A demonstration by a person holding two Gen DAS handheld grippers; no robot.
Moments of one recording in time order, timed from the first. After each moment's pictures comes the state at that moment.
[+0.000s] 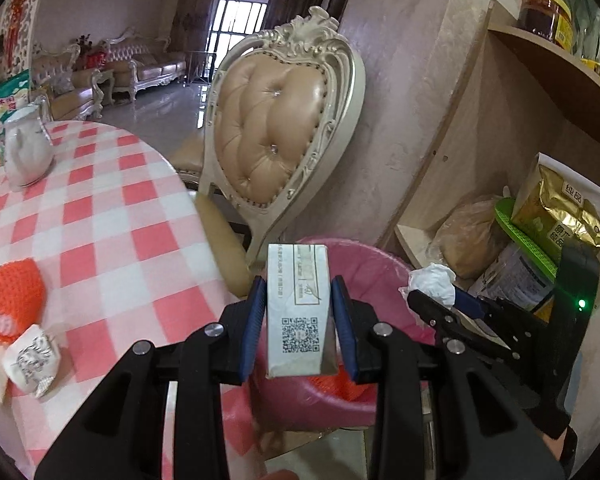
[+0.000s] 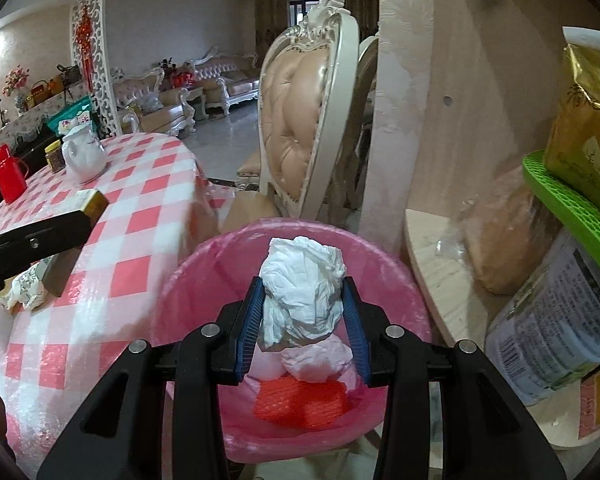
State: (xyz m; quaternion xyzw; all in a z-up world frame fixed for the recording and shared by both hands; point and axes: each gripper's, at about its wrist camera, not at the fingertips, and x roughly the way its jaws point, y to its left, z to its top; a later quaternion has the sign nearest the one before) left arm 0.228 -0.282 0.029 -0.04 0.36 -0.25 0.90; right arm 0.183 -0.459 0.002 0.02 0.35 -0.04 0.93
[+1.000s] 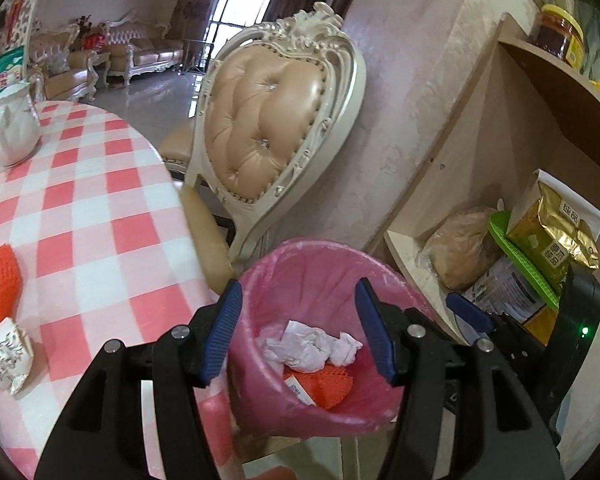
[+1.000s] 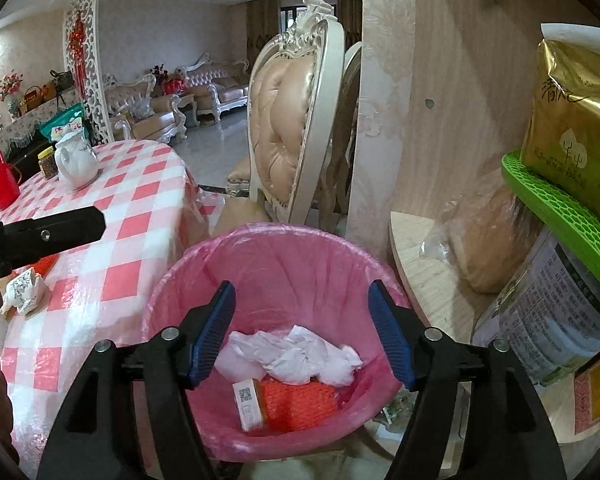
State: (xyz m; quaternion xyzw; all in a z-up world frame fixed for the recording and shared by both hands) left arm 0.240 -0.277 0.022 -0.08 0.37 -0.26 0.89; right arm 0.179 -0.463 0.003 0.02 0.34 -0.05 0.94
